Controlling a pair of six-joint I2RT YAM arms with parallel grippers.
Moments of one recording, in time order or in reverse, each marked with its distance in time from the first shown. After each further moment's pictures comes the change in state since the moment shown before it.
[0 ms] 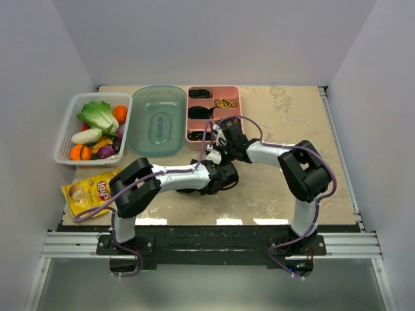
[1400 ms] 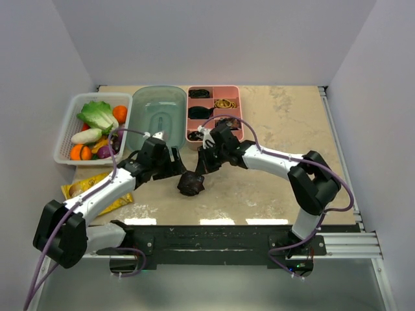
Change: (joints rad) left arm 0.540 -0.696 -0.499 0.521 0.747 0.100; right arm 0.137 -0.136 0.037 -0.076 0.026 -0.039
